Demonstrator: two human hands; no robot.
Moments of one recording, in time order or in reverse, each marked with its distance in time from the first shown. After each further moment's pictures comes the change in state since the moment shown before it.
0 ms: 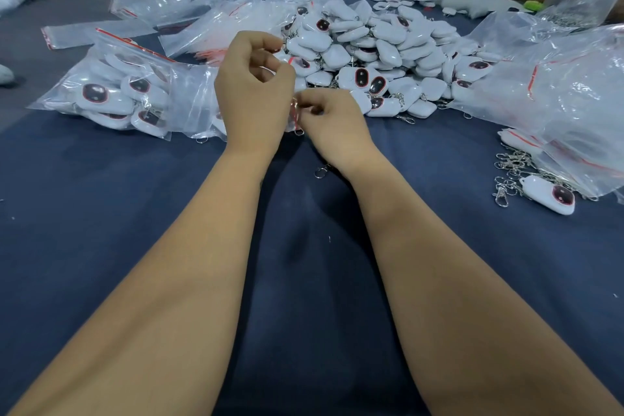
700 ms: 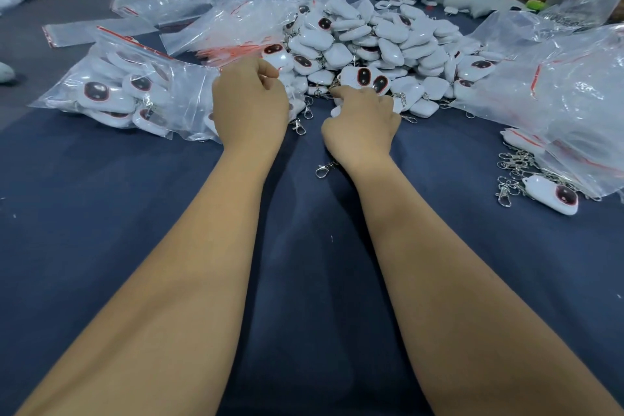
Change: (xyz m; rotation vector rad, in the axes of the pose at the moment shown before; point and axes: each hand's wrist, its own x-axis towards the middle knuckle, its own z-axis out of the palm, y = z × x) left_hand 0.009 -0.019 -0.005 0.527 -0.018 -0.044; right_hand -0.003 0.003 -0.014 -0.646 0.150 0.211
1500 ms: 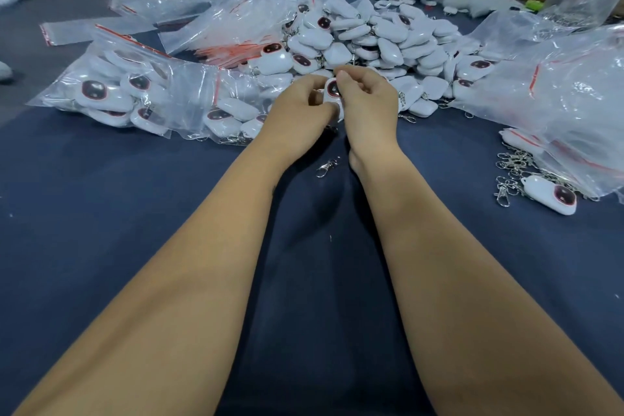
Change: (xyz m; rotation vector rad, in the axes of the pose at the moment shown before) left_hand -0.019 0.015 0.017 -0.378 -0.588 -0.064; right_hand 0.008 -0.003 -0.004 1.135 0.120 0.157
